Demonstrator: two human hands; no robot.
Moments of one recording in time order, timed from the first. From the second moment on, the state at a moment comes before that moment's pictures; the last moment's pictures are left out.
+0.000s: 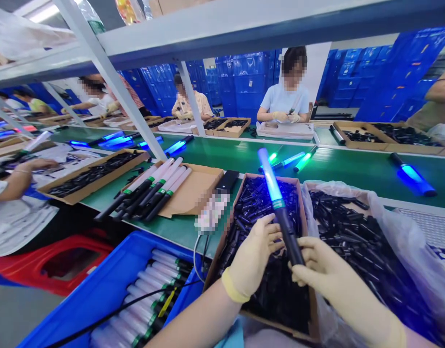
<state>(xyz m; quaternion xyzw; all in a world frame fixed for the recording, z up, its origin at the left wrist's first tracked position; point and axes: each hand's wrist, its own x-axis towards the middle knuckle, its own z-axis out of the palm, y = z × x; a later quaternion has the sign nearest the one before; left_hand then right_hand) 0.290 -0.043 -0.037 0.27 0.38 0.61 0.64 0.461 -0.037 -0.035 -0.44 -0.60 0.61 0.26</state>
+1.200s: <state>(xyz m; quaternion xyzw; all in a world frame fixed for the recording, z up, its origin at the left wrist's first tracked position) 0.310 -0.070 -0.037 0.26 0.42 0.46 0.73 0.483 -0.010 -0.028 -0.44 -0.74 0.38 0.33</state>
